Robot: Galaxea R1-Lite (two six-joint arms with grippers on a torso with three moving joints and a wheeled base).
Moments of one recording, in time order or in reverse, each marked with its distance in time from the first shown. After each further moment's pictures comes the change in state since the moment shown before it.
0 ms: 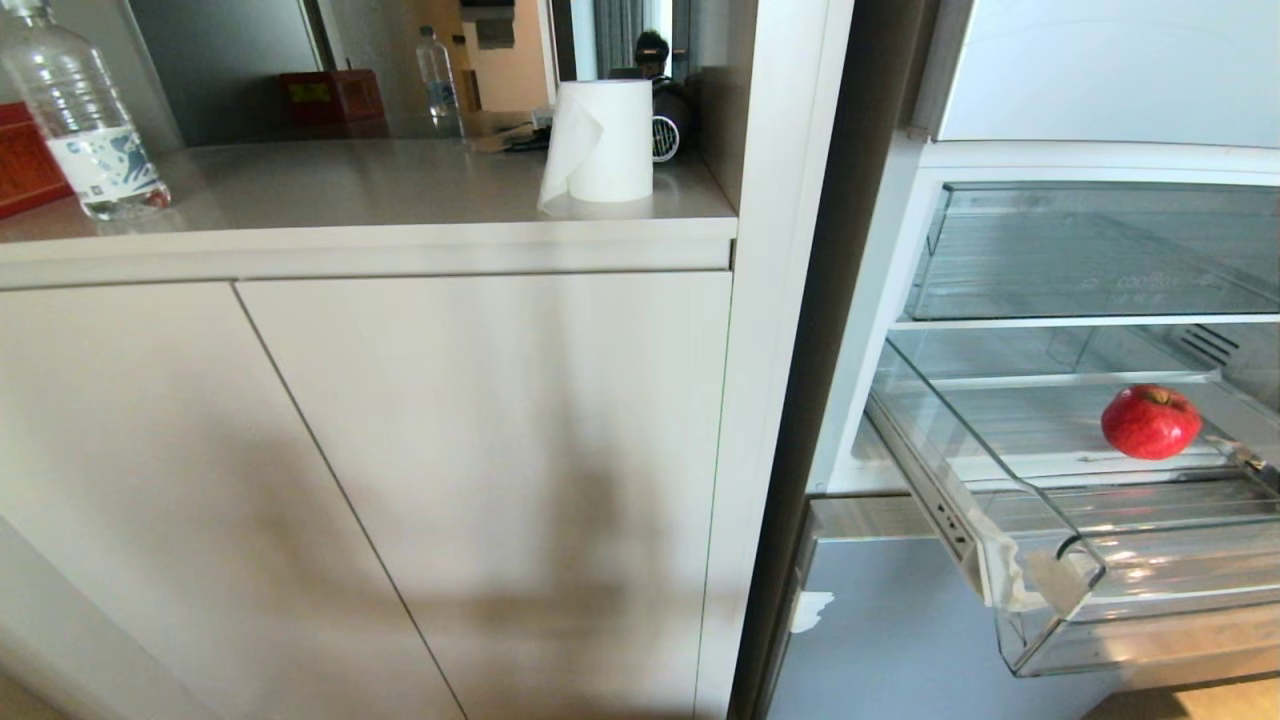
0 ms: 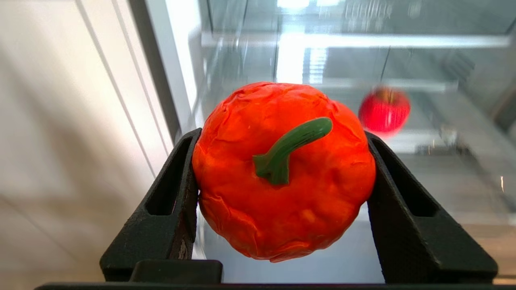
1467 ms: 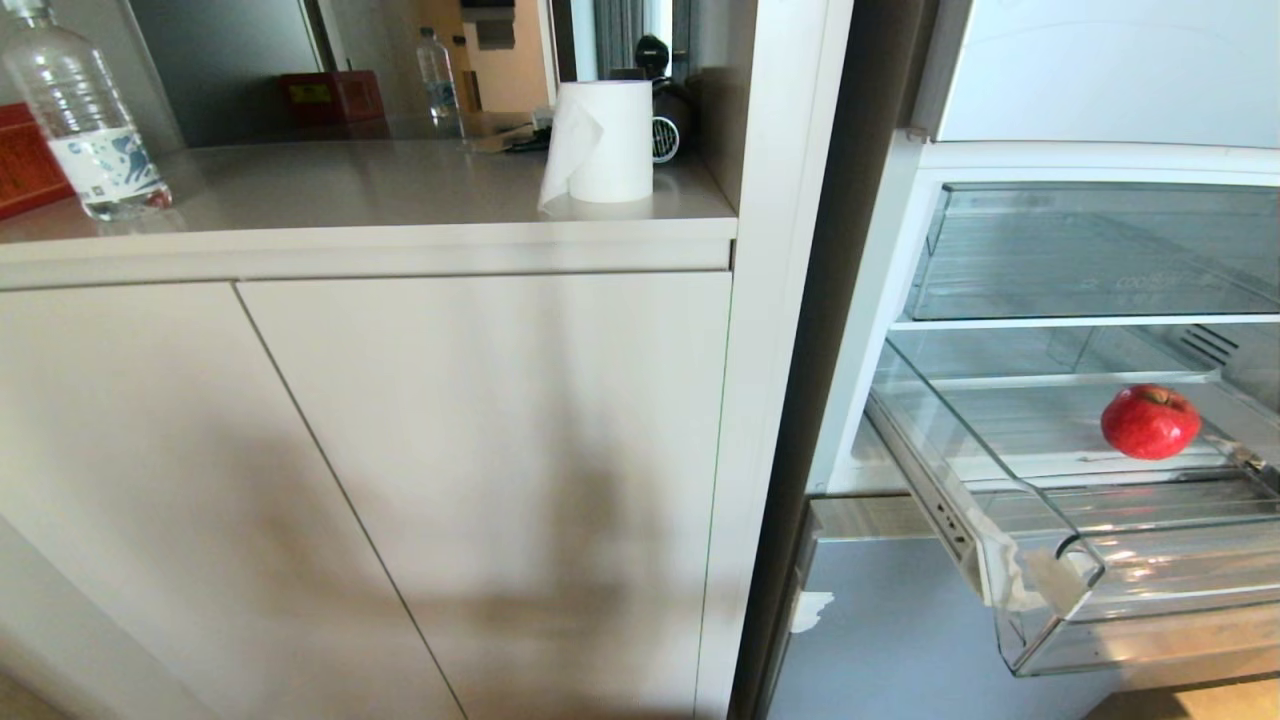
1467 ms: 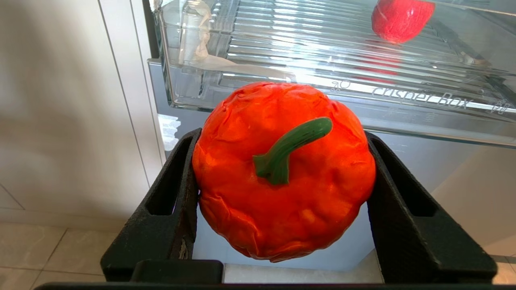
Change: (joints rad) left arm 0.000 0.000 0.000 0.000 0.000 -0.014; right arm -0.003 -0.563 0.570 0.015 0.003 -0.132
